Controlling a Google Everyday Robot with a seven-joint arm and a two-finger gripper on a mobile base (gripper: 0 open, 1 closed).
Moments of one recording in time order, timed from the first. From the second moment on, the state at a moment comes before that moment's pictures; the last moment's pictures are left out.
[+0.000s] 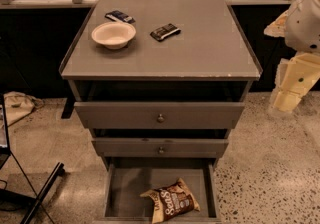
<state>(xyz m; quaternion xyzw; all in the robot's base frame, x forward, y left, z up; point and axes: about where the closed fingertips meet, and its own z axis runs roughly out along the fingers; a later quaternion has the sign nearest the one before) 0.438 -0.217 0.976 -0.60 0.78 -0.03 0.16</state>
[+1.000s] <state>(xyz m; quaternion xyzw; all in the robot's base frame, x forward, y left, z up) 0.405 -0.234 0.907 -0.44 0.87 0.01 0.21</state>
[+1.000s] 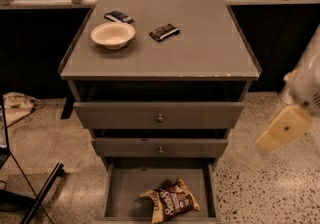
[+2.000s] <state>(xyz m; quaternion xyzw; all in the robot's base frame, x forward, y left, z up) 0.439 -0.253 0.764 -0.24 0.94 0.07 0.25</state>
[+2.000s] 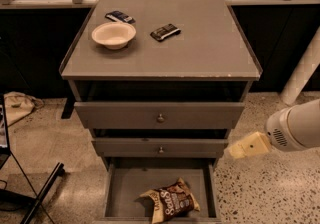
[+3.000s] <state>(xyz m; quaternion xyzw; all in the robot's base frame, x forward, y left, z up) 0.449 -0.225 0.636 -0.16 0.95 0.07 0.25</state>
